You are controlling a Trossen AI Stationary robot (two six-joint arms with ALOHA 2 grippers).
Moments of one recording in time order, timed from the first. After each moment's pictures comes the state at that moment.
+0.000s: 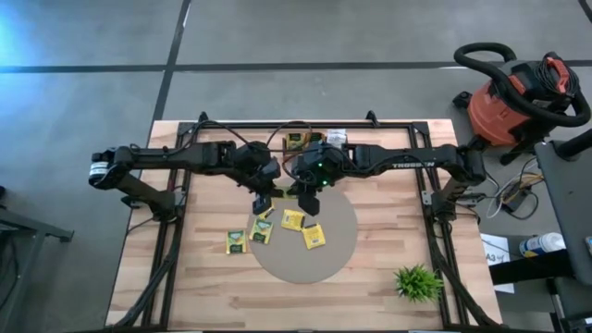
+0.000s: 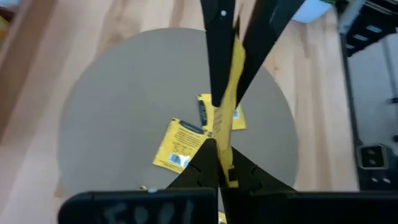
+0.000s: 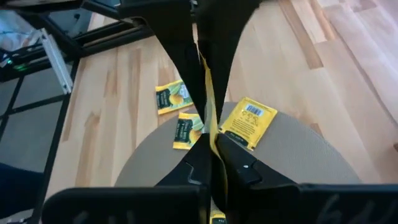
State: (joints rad) left arm 0.12 1.36 1.23 -0.67 0.21 -0.19; right arm -0.06 1.73 1.49 -0.46 -0.21 0.25
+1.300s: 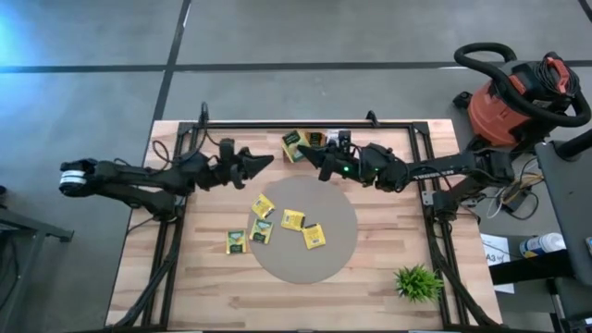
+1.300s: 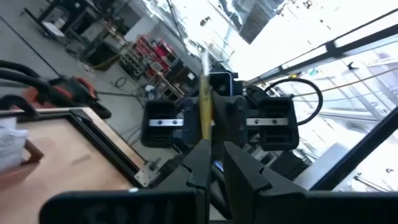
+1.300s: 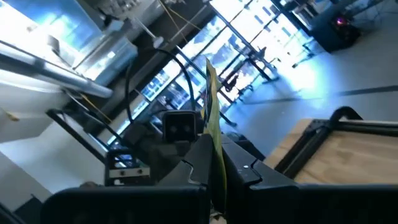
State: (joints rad) left arm 0.11 1.02 0.53 0.78 -0.12 -0.78; right arm -0.07 1.49 0.93 0.77 0.26 0.81
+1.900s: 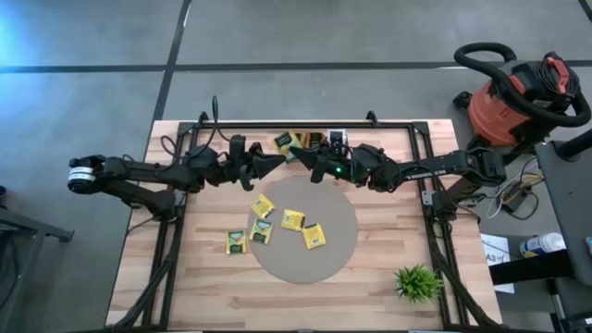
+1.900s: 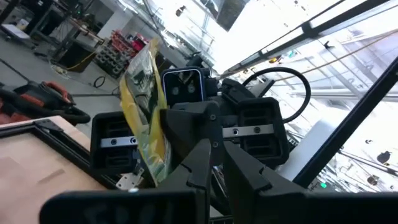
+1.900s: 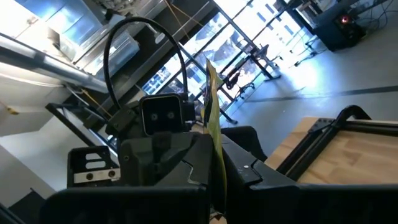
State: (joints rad) left arm 0.11 1.14 0.67 0.80 -0.01 -0.70; right arm -0.06 1.57 1.00 0.76 0.26 0.79
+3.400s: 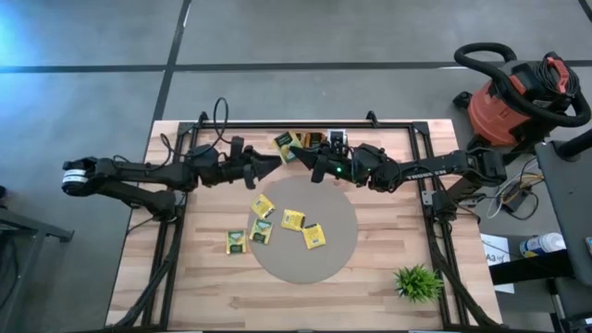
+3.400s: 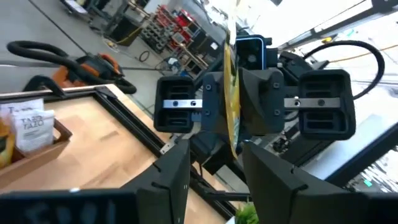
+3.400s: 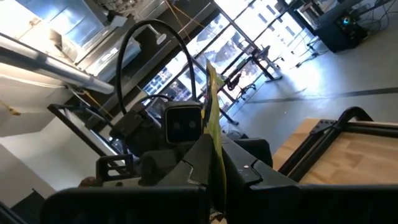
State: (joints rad) left arm 0.12 1.07 0.67 0.51 -0.09 -0.73; right arm -0.06 1.56 1.00 0.77 0.25 0.79
